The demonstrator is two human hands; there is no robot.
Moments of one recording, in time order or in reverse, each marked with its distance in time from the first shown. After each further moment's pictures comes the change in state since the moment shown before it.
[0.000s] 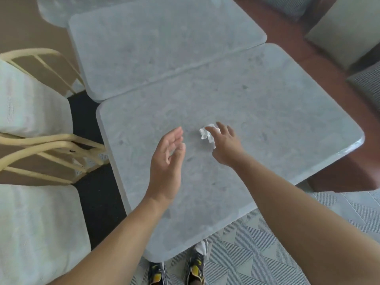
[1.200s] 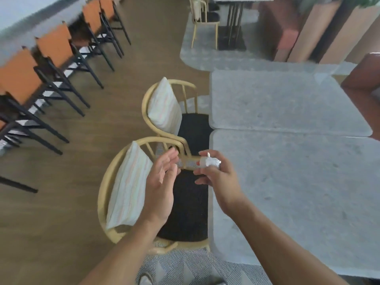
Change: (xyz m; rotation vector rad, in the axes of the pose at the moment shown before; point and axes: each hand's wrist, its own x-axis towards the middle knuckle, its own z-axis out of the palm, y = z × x) left_hand -0.150 0.117 -0.229 -0.082 0.530 0.161; right_hand -0.183 -0.326 -0.017 1.164 -0.316 -0.304
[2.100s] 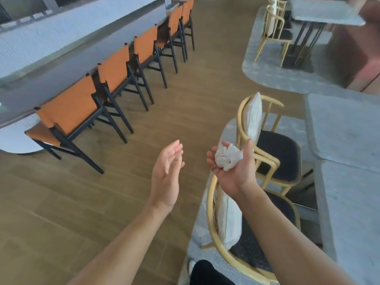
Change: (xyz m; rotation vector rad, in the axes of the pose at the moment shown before) left_hand 0.071 0.039 -0.425 0.038 0.221 0.075; right_hand 0.059 0.030 0.430 0.586 -0.014 0.307
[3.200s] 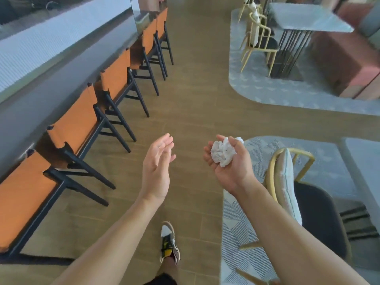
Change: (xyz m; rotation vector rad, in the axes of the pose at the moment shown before) left_hand 0.596 -0.080 -0.020 0.005 -0.115 0.040; right_hand 0.493 -0.094 0.258 0.011 0.037 -0.117
